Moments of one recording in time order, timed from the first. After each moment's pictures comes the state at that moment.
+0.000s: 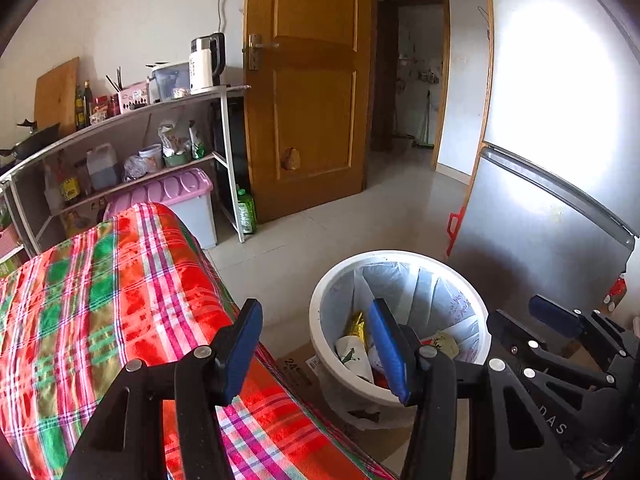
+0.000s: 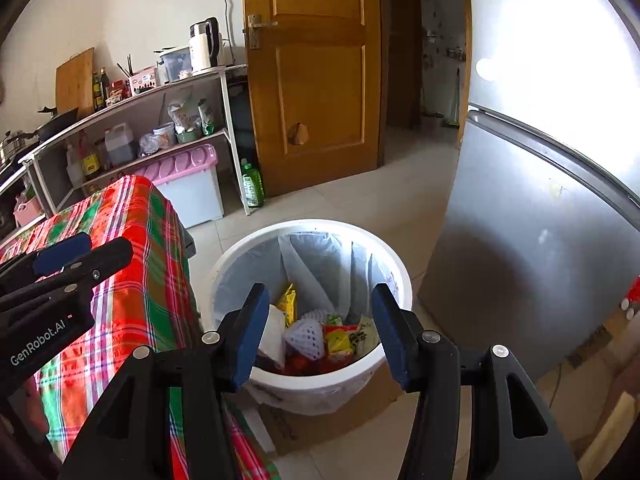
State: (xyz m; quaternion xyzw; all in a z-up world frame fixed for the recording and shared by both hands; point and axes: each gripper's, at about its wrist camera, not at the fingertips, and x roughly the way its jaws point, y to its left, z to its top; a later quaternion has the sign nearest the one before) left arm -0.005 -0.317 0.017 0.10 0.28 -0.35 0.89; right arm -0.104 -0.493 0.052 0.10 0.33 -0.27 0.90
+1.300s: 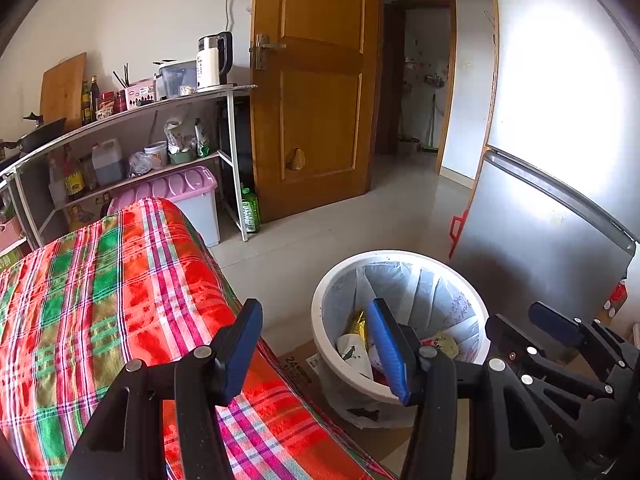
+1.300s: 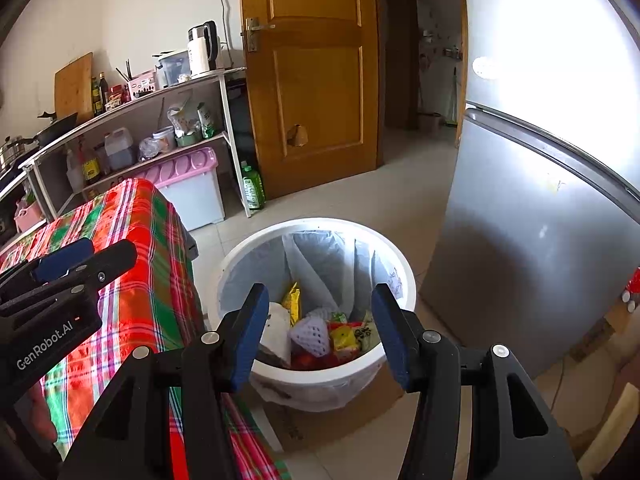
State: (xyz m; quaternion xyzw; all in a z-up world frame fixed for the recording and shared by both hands) left arm -0.011 -0.313 0.013 0.09 0.29 -0.34 0.89; right arm -0.105 -0.490 0.051 0.11 0.32 -0.27 0.90
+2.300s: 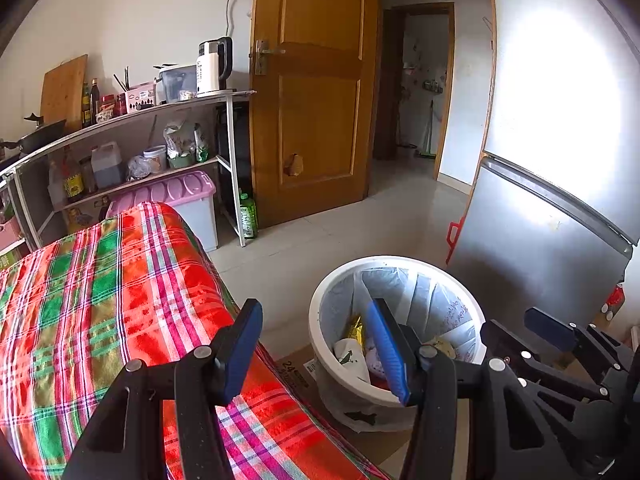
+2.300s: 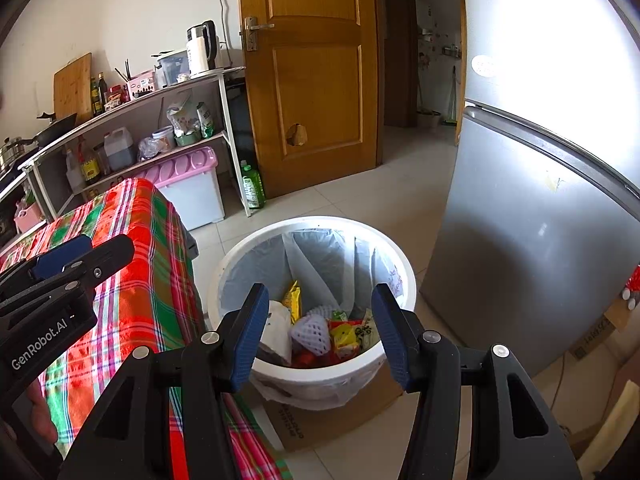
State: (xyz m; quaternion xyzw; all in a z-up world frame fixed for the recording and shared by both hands) left arm -0.011 -0.312 0.014 0.08 0.28 -0.35 0.89; right arm -0.106 -0.485 0.051 0.11 0.33 -0.27 0.90
